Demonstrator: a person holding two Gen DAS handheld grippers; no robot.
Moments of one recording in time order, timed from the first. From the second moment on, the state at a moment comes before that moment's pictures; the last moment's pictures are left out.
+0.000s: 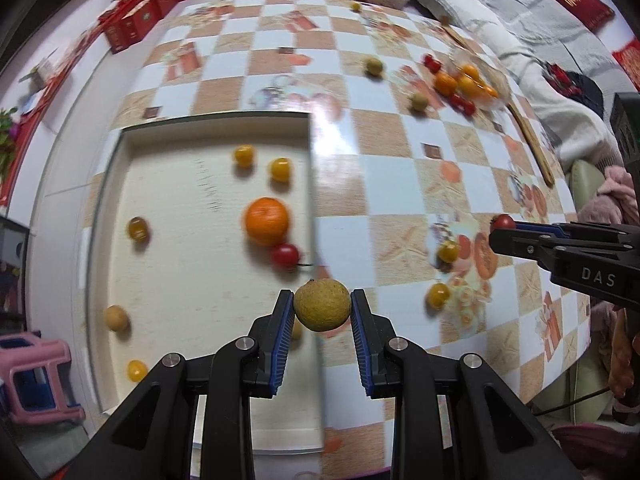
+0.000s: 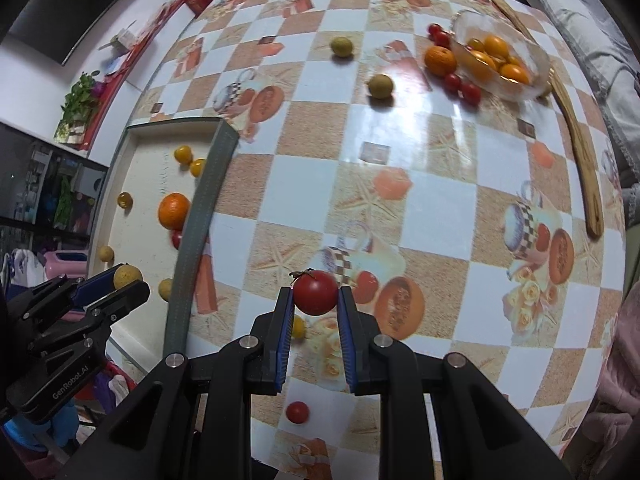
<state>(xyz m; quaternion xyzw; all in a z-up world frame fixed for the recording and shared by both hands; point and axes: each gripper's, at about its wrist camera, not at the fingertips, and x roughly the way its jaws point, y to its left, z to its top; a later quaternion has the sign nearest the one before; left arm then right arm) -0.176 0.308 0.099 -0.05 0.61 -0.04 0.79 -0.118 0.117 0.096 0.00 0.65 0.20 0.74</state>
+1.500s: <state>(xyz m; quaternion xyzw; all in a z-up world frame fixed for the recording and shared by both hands) -0.169 0.426 0.042 -0.10 0.62 0.08 0.77 -0.065 0.311 0.086 -0.08 0.65 0.32 0.69</state>
